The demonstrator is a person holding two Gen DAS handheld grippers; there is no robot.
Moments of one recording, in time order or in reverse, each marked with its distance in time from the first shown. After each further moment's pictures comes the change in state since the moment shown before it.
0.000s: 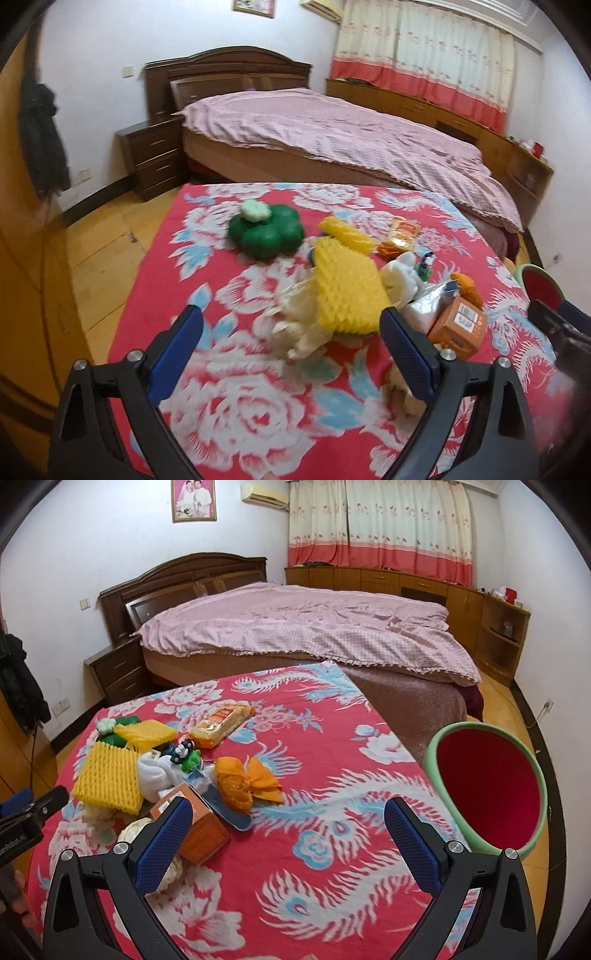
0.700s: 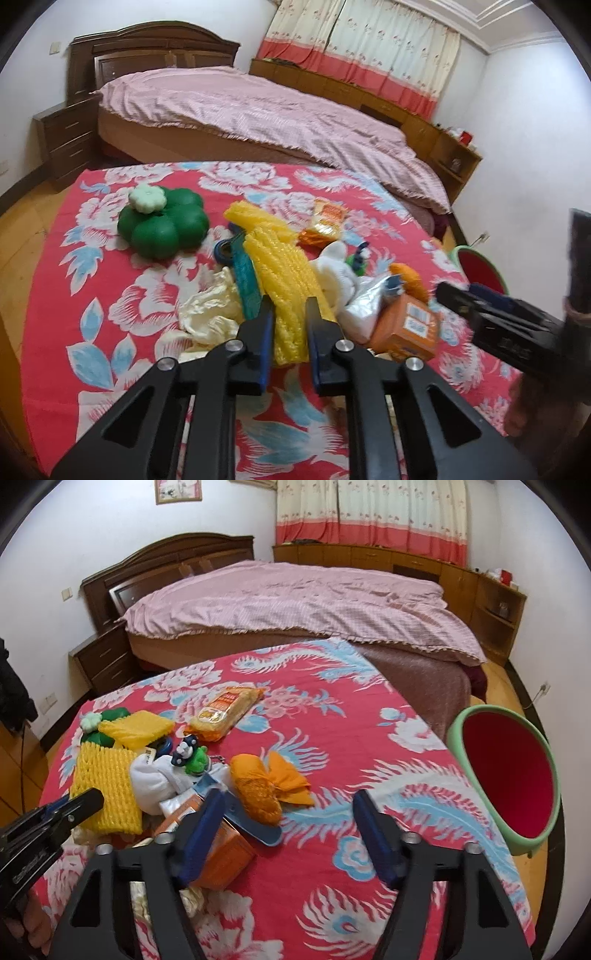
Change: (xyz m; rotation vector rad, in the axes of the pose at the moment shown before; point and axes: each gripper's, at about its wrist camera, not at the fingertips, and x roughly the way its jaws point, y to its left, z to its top) left arm 0.044 -0.013 0.008 0.025 0.078 -0.363; right arm 0.043 0.030 0.013 0.017 0.105 -0.024
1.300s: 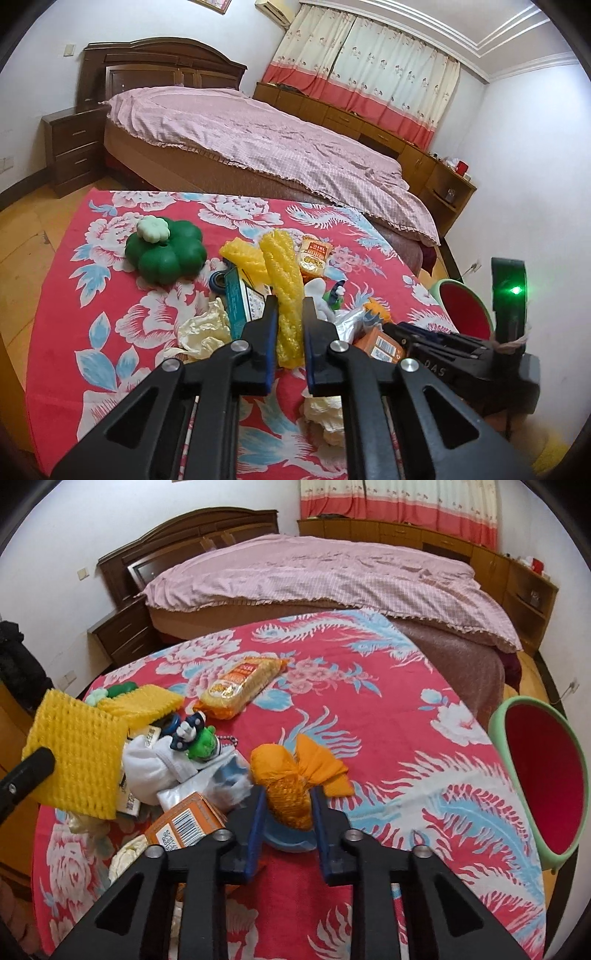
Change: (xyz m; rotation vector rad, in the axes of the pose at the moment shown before) left arm -0.030 -0.011 0.012 -0.049 -0.098 -0.005; right arm 0.033 -0.007 -0.002 -0.018 0.099 0.113
